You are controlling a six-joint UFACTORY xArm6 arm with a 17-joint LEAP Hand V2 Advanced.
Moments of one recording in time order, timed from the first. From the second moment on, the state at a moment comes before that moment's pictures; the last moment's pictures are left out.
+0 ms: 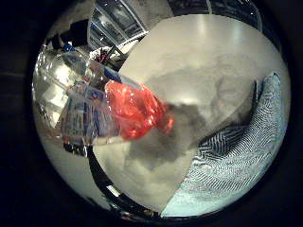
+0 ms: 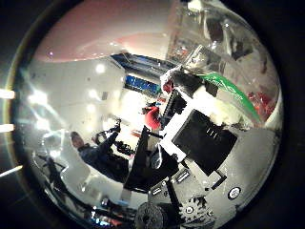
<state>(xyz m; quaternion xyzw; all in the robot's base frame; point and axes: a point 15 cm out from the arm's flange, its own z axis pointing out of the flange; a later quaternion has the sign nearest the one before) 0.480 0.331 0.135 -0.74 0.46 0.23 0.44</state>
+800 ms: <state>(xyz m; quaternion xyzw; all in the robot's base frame) 0.494 0.234 0.148 -0.78 0.45 0.16 0.40</state>
